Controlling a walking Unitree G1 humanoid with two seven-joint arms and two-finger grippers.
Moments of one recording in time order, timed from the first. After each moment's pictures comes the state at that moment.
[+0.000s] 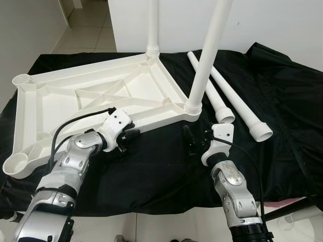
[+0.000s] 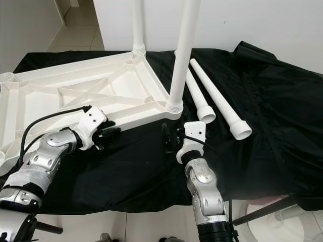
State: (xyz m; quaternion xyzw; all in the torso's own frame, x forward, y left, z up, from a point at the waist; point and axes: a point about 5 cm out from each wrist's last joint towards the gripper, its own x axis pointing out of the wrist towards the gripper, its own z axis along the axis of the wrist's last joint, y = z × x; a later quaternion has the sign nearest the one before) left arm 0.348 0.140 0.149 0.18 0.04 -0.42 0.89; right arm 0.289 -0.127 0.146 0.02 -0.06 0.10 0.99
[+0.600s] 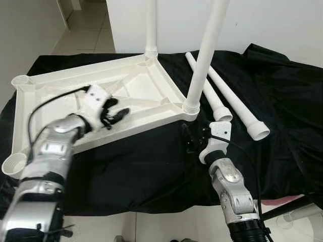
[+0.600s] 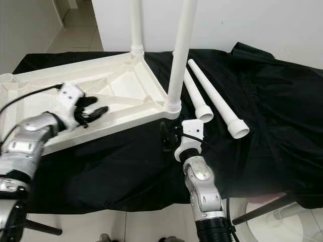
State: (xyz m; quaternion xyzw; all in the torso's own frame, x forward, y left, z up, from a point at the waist) left arm 0.363 0.201 0.192 0.17 0.01 -0.33 0.93; right arm 0.293 -0.122 0.145 0.02 -0.06 0.10 0.99
